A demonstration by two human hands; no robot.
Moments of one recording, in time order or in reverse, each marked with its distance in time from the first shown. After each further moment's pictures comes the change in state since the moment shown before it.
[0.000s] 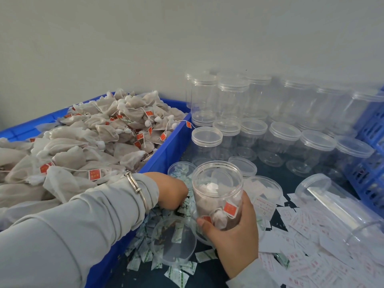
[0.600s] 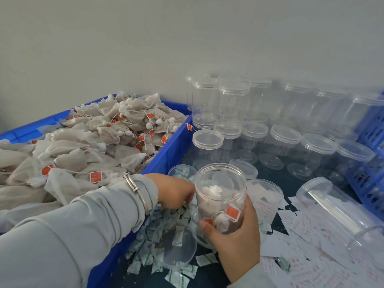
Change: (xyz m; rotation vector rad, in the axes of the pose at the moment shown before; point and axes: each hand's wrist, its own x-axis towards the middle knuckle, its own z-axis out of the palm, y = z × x) left_hand -0.003 -0.004 -0.001 -0.150 0.107 0.049; right_hand 0.002 0.002 -0.001 -0.014 0.024 -0.053
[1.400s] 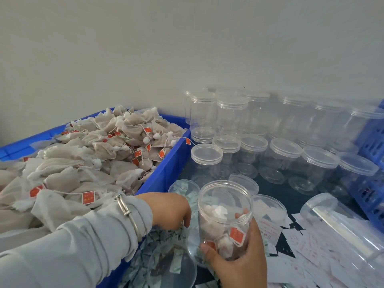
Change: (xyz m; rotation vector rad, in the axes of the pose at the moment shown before) left_hand 0.000 -0.004 0.001 -0.018 0.057 0.028; right_hand 0.001 0.008 0.001 0.061 0.023 -0.078
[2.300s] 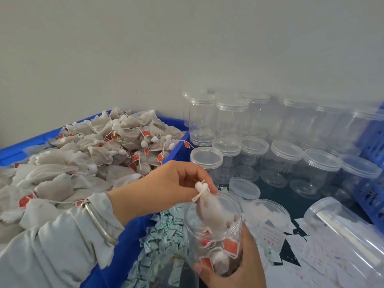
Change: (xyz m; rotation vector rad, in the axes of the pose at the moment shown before) left_hand -0.034 -0.005 -0.030 -1.154 0.467 0.534; right_hand 0.013 0.016 0.014 -0.274 -0.045 -0.280
